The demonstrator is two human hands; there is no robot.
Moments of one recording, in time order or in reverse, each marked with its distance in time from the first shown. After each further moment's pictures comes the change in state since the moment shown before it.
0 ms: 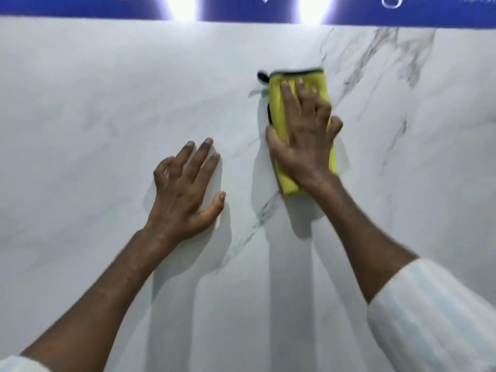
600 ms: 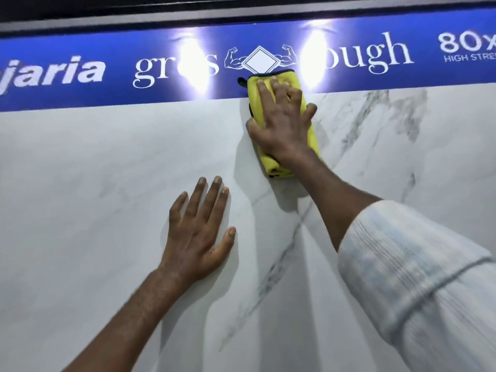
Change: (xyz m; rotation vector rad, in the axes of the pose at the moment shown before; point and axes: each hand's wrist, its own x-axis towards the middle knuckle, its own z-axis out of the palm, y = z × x) left_hand 0.042 -0.004 0.008 0.124 -0.004 -0.004; right_hand 0.143 -0.030 0.005 0.010 -0.076 -0.052
